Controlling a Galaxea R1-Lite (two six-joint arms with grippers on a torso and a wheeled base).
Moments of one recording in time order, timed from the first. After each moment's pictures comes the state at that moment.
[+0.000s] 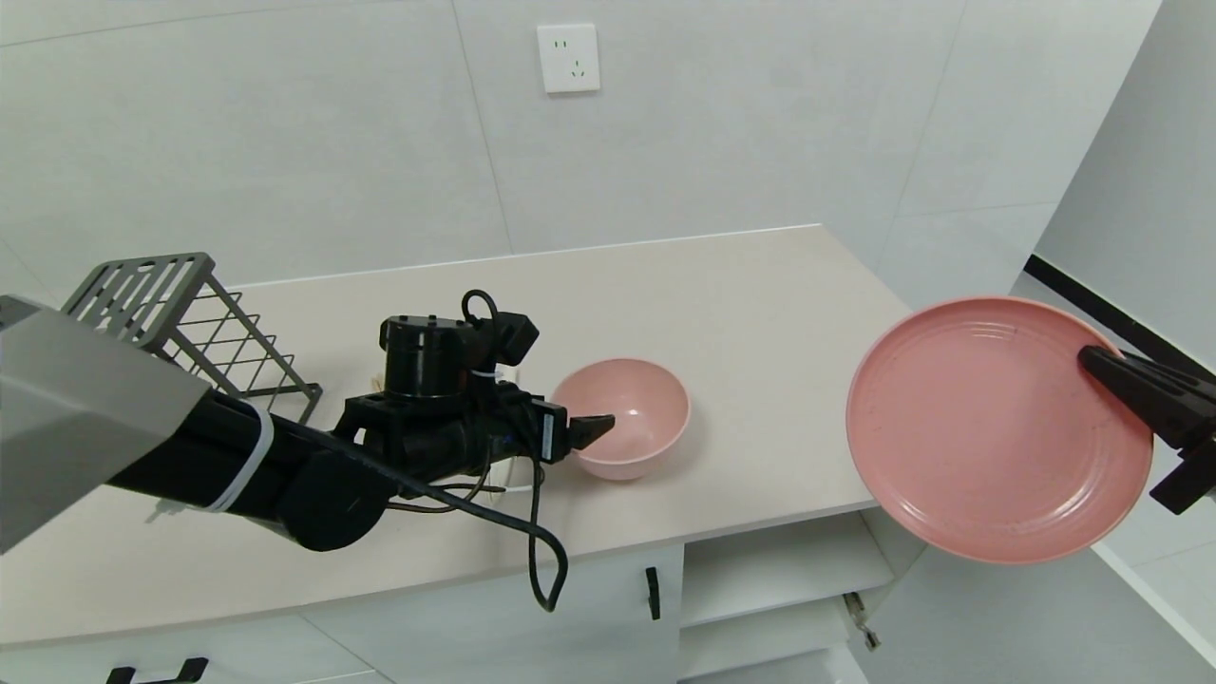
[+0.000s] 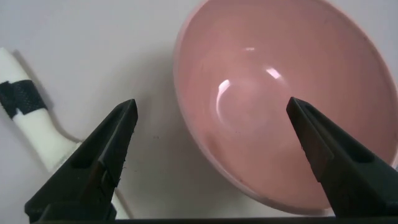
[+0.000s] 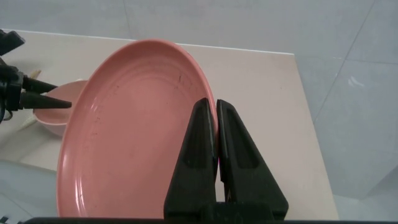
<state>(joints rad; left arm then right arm) -0.40 2.00 -0.93 -0.65 -0.19 -0.07 0.11 1.24 -0.22 -1.23 0.29 -0.03</state>
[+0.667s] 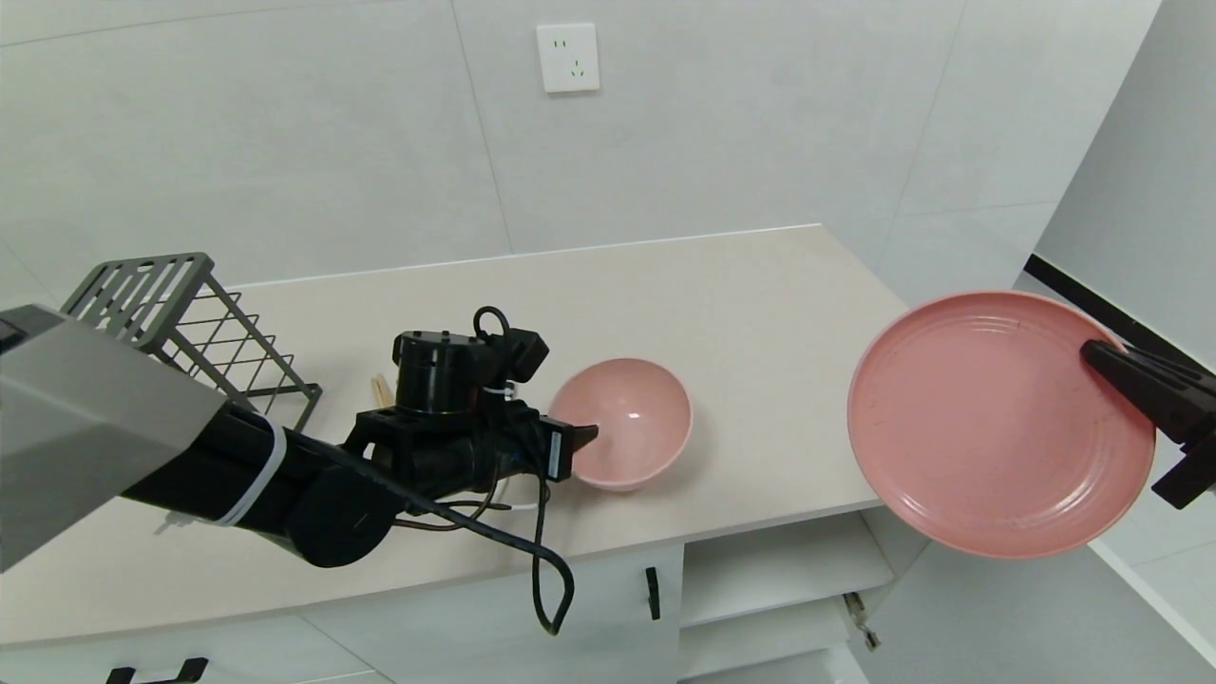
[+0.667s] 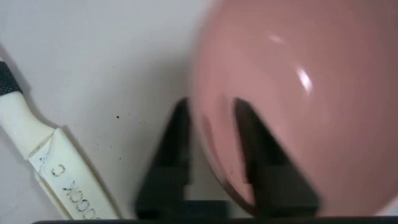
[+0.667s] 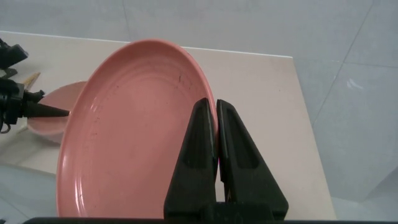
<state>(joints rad) -0.42 2.00 -0.90 -0.65 -0.17 -0.07 0.11 1.24 -0.23 -1.24 0.29 -0.03</state>
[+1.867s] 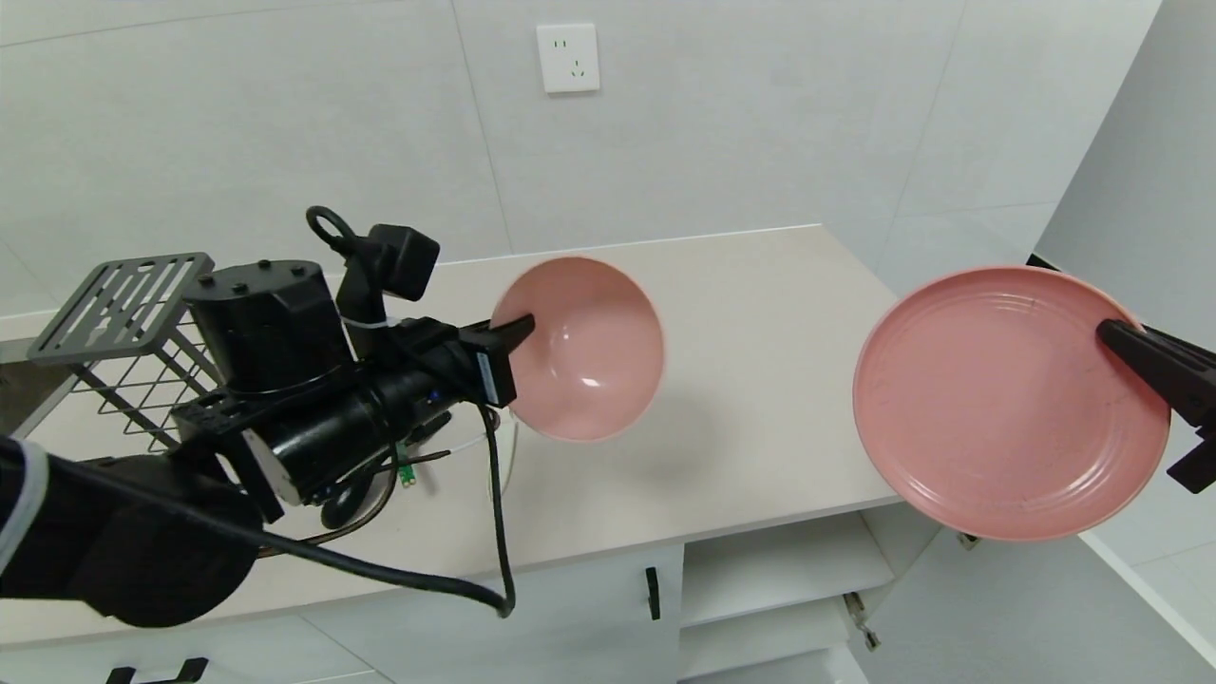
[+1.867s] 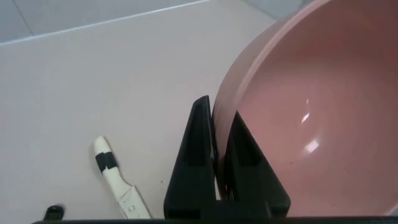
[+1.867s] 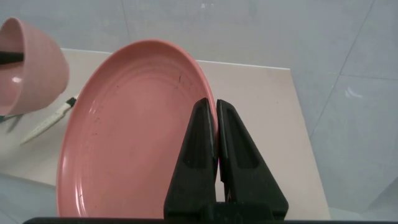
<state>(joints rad) -0.41 1.72 -0.74 -0.96 -0.11 -0.08 0.11 1.22 -0.26 -1.24 0.29 -0.01</state>
